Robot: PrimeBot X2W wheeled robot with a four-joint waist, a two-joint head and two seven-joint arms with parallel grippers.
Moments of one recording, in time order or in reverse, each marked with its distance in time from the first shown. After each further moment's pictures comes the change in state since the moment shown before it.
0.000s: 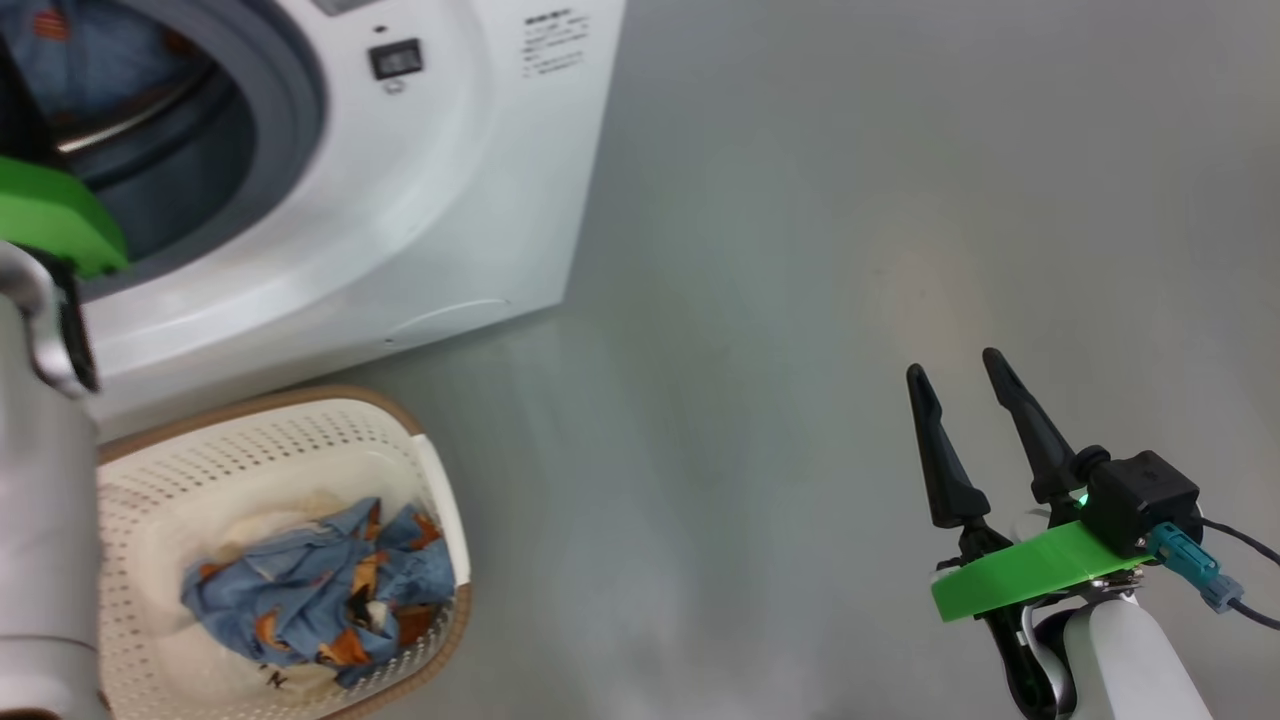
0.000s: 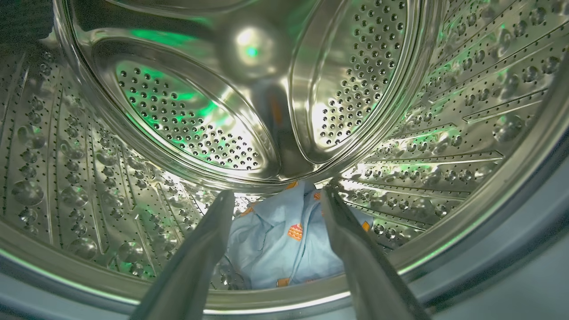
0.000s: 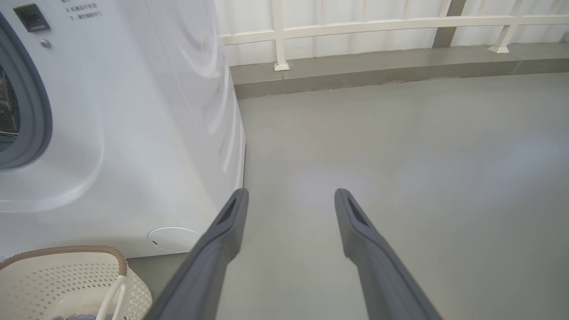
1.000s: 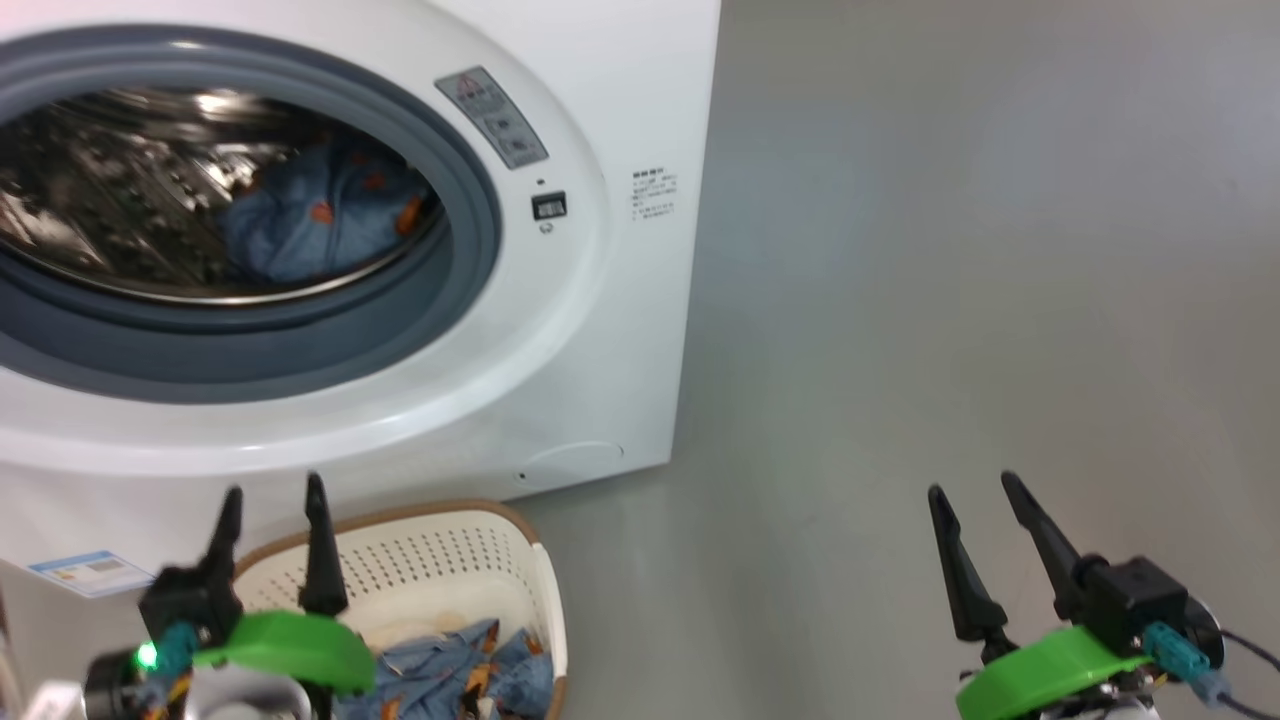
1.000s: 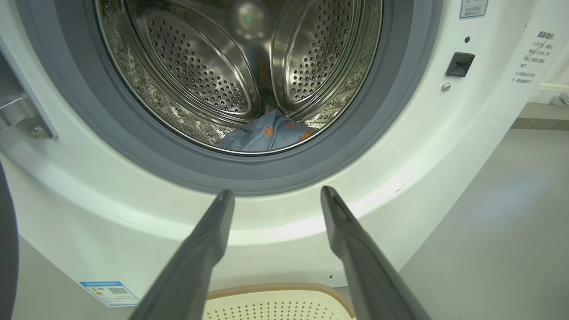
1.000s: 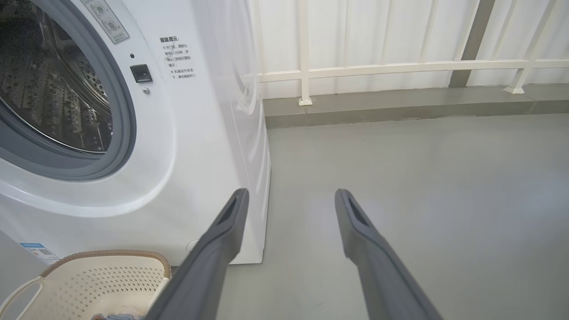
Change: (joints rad) left arm 0.784 -0.193 -0.059 -0.436 -0.131 -0.044 0.000; right arm 0.156 -0.003 -0.050 0.029 -0.083 0.000 0.000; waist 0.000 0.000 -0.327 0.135
